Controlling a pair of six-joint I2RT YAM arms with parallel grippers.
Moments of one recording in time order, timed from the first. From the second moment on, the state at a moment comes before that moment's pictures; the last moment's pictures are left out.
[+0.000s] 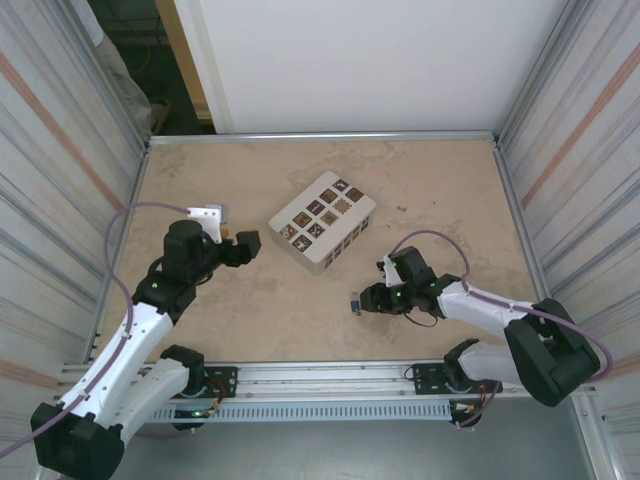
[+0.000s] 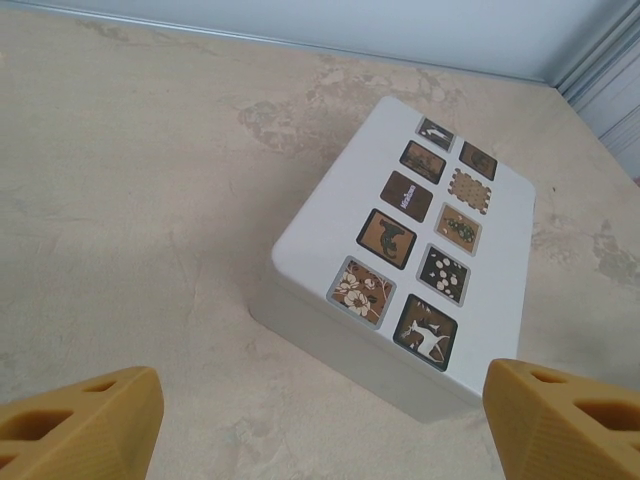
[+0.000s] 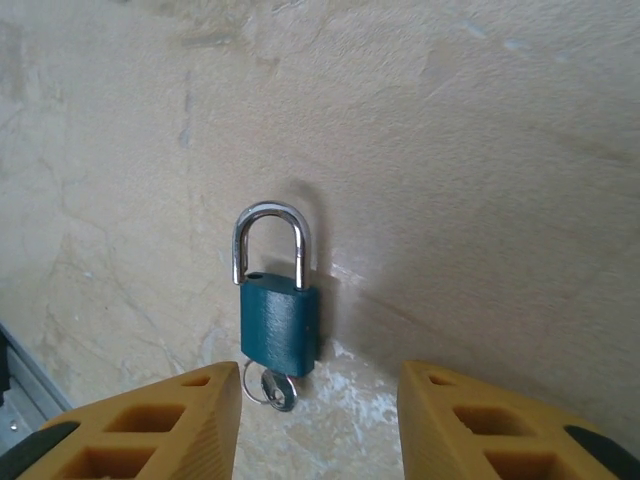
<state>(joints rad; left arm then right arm) -0.33 0.80 0.64 -0.29 0.12 -0.30 0.56 1.21 0.42 -0.22 -0.42 0.59</state>
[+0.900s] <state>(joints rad) -0.28 0.56 0.56 -0.38 -0.11 -0.33 0.25 0.83 0.51 -0.33 -0.17 0.45</state>
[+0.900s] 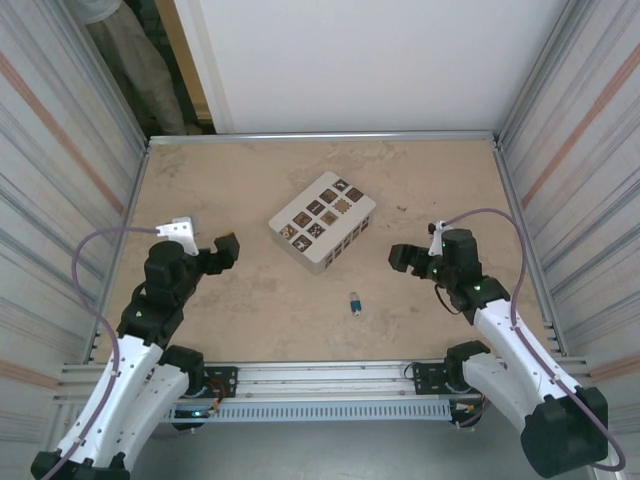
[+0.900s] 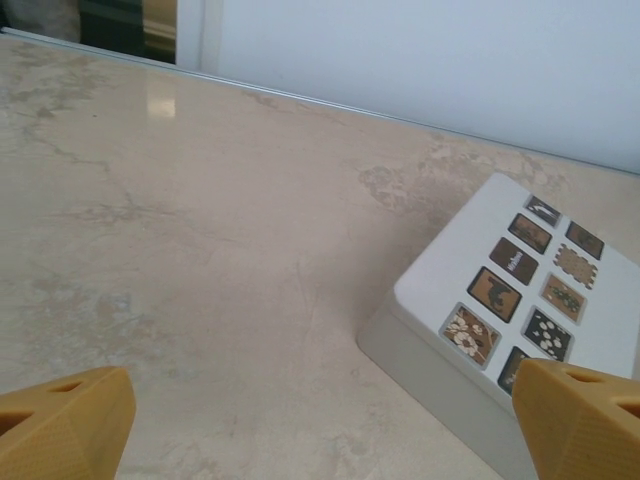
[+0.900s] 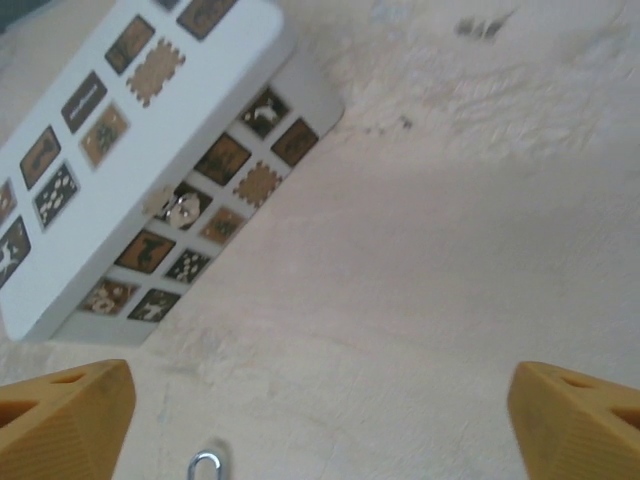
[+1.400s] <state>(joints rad) -0.17 0.59 0.55 -0.43 -0.20 -0.31 0.04 0.82 0.53 -0.26 -0.06 0.35</state>
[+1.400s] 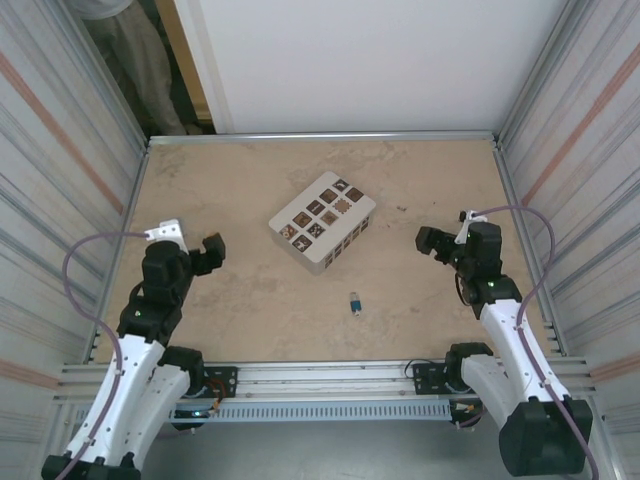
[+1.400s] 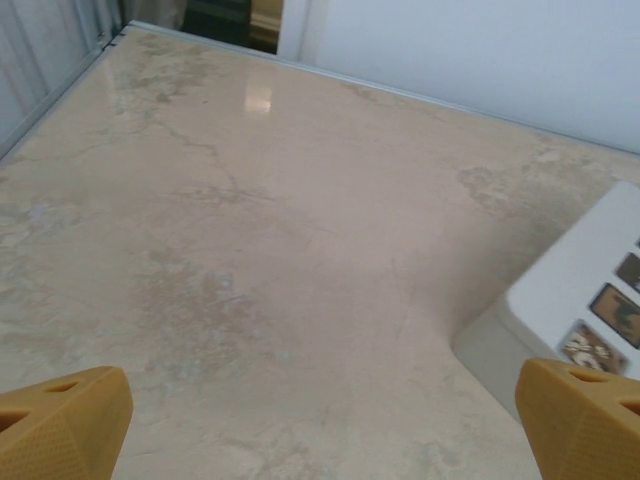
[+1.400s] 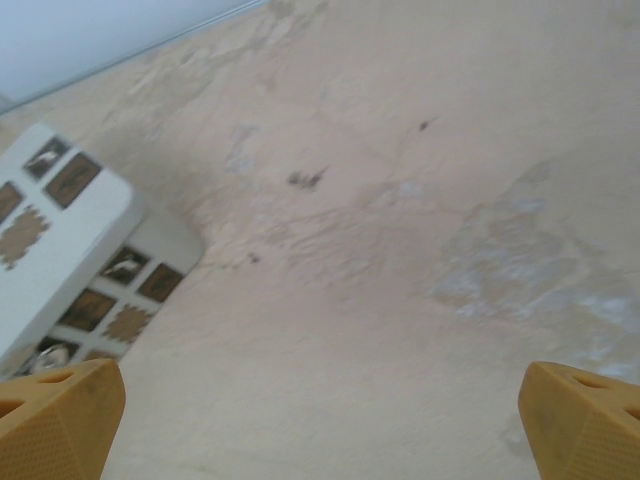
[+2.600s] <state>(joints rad) -0.06 0.87 0.44 -0.04 -0.27 -0.20 -0.06 1.16 0.34 0.31 0.02 0.22</state>
